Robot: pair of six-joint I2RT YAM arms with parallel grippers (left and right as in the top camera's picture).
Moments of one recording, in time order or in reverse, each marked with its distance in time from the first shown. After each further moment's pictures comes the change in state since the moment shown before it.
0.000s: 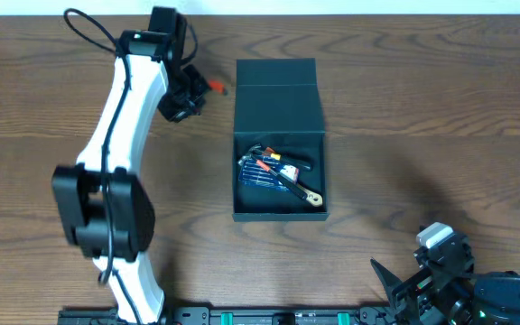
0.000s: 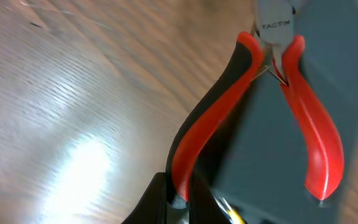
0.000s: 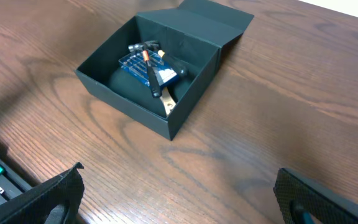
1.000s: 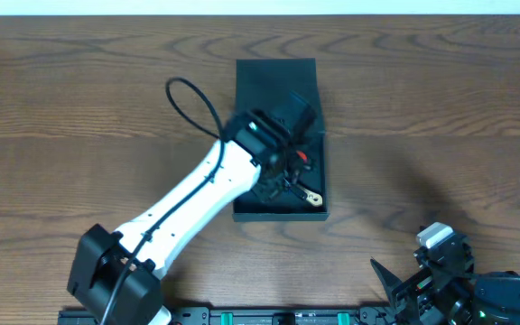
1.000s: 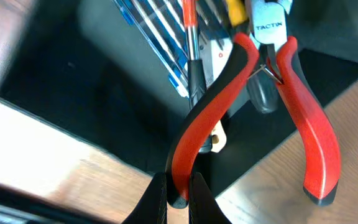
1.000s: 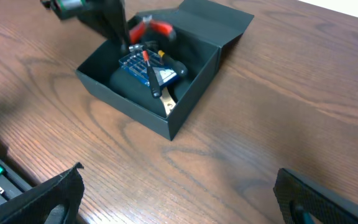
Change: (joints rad) left arm -0.586 -0.281 -0.390 0.111 -0.029 -0.686; right arm 0.000 0.000 0.000 0.000 0.000 0.000
